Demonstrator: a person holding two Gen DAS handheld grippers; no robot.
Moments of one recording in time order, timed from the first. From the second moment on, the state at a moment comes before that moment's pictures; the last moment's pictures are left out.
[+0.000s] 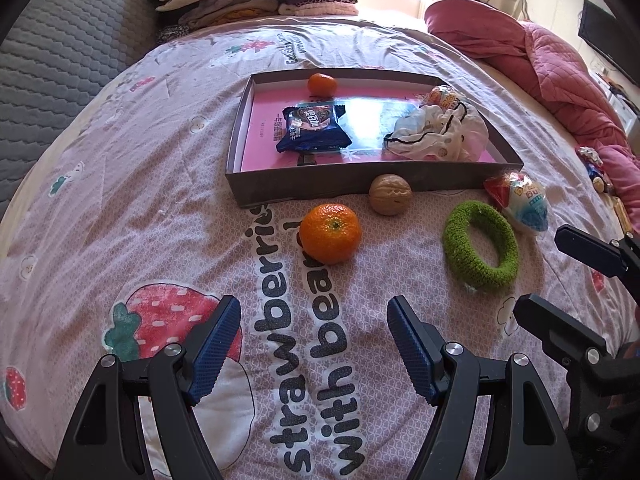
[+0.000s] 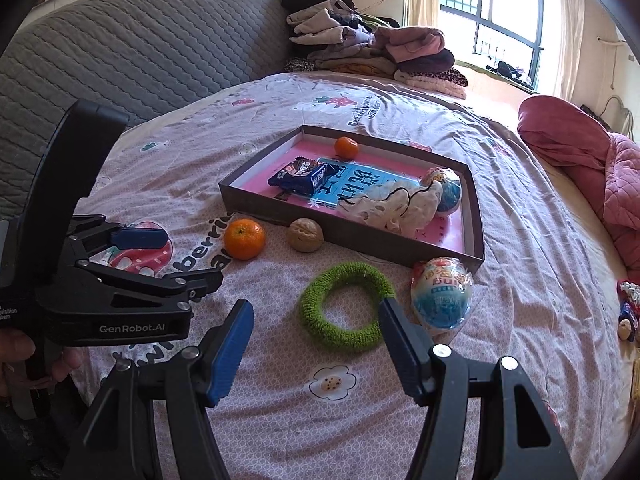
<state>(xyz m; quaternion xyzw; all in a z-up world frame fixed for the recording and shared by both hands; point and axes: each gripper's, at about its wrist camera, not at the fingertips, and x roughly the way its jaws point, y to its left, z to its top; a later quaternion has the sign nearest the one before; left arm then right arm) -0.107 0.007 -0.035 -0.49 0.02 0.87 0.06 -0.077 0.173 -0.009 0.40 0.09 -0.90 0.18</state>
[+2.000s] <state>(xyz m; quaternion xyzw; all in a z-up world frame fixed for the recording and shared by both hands) -0.147 0.004 -0.052 -0.48 0.02 0.88 0.06 -0.107 0.160 -0.050 0.43 0.11 -0.88 0.16</state>
